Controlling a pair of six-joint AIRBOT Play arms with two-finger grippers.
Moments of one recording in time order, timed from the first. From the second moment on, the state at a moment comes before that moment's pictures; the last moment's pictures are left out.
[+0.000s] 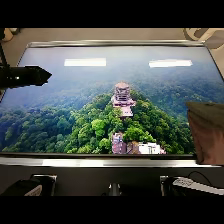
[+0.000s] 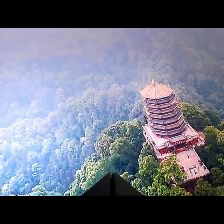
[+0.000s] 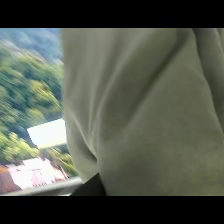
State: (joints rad) left arm -0.15 -1.04 1.40 1.27 -1.07 -1.54; right arm -1.02 -1.44 1.66 -1.20 1.82 1.07
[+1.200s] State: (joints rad) left arm -0.20 -1.33 1.73 1.56 -1.37 -1.60; right arm -0.45 -1.40 1.83 -1.35 1.39 0.96
